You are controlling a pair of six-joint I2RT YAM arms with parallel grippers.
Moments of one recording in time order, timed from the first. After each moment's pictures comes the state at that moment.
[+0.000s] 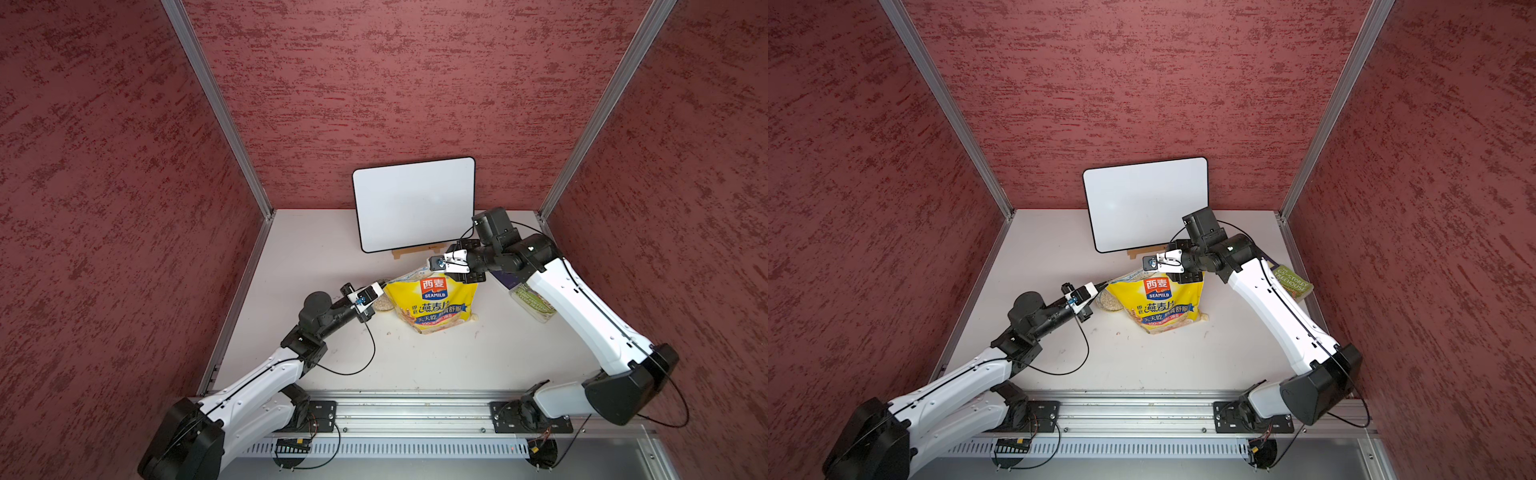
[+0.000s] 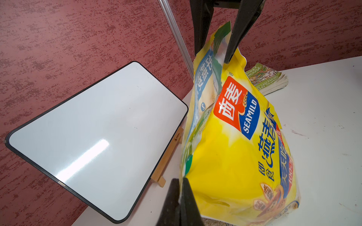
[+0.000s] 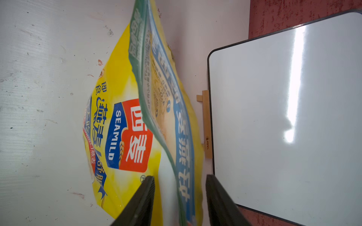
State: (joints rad) left arm -0.53 0.93 0.36 0.55 0.34 0.47; right arm 0.51 1.43 1.54 -1.00 -0.27 -1.21
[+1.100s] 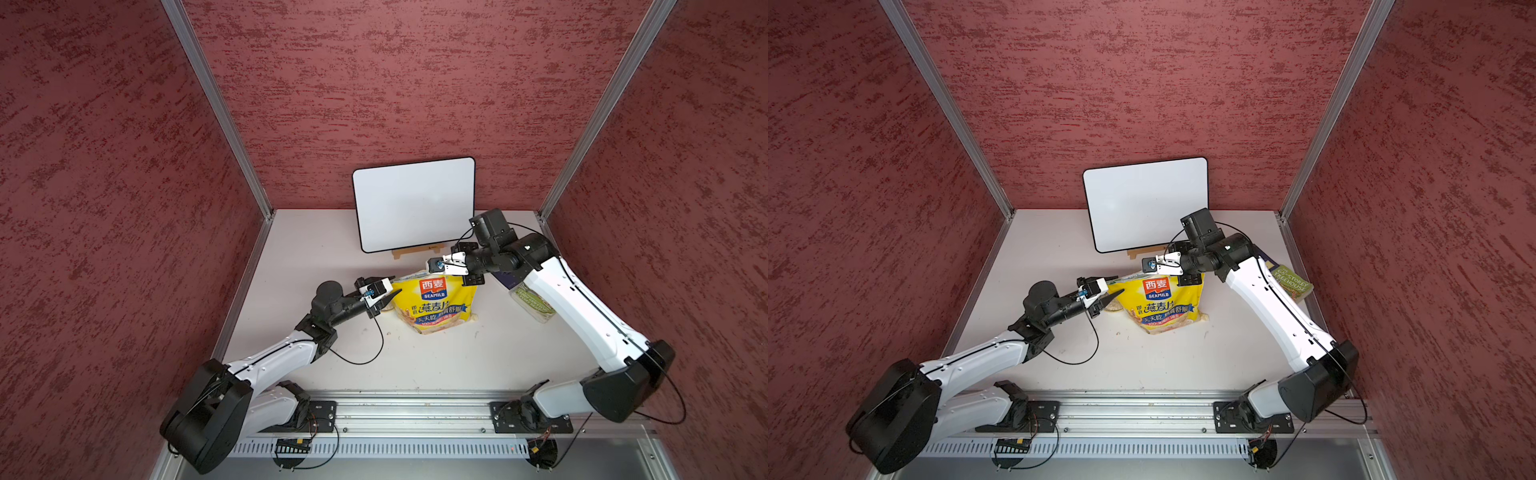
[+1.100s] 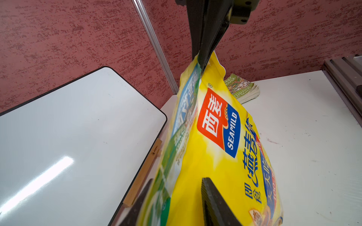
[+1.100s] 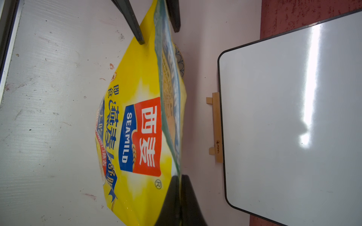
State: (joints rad) left arm -0.53 1.16 0.42 0.71 0.51 0.42; right arm 0.51 1.44 1.53 -1.02 -0.30 -1.20
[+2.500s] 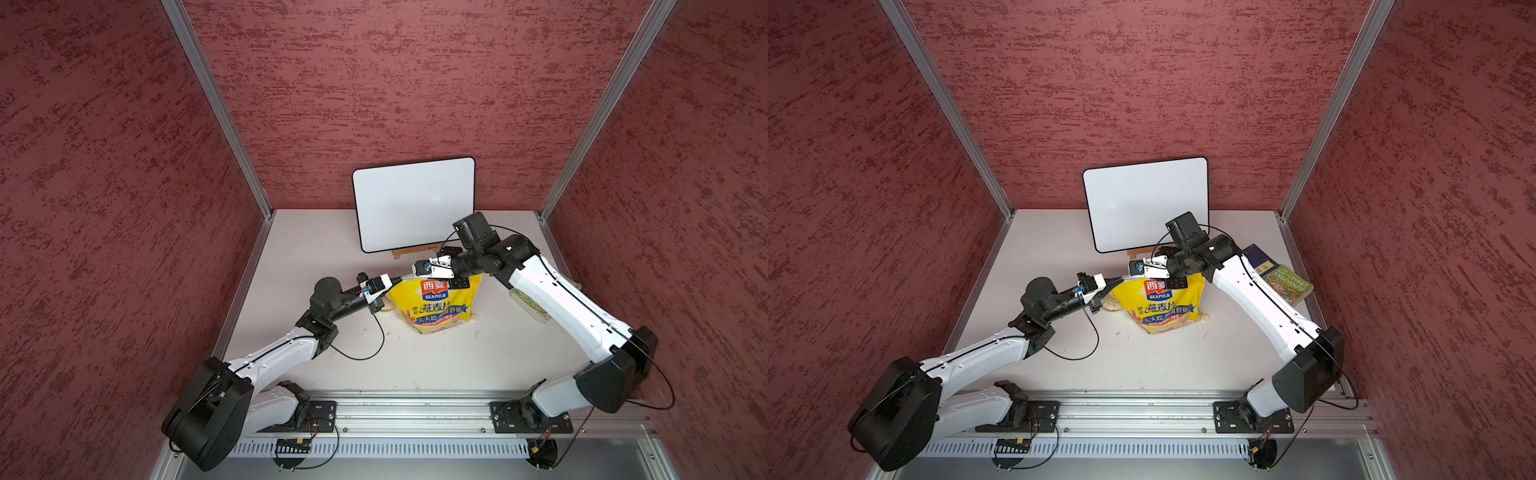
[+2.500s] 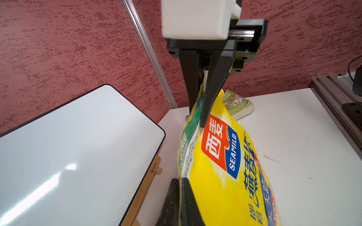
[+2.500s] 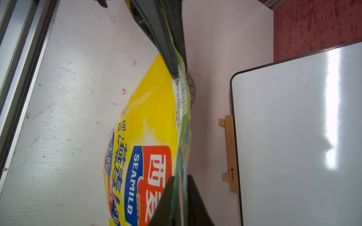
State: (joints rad) left arm -0.52 1.18 0.46 0.75 0.57 0.37; right arm 0.59 1.50 1.52 -0.96 -0.36 -1.13
